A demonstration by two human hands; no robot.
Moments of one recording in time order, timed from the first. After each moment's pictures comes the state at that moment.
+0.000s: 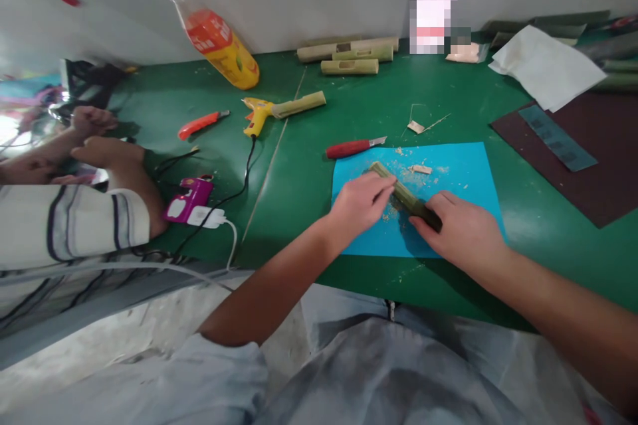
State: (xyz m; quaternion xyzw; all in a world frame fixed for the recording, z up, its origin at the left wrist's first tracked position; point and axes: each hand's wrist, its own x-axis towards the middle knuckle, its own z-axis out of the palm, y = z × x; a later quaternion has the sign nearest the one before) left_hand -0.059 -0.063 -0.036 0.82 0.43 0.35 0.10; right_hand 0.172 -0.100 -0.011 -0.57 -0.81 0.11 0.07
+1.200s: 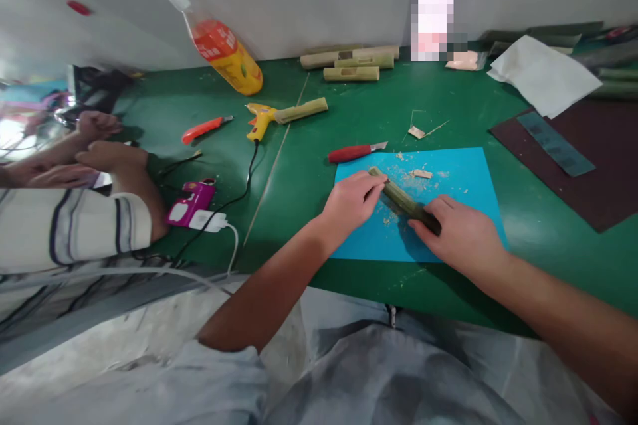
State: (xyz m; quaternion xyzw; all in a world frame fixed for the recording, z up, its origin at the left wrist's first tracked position) left_hand -0.062 -0.068 -0.036 0.83 0.43 0.36 0.06; right_hand 0.171 -0.100 -0.017 -0.57 -0.81 0.10 0.08
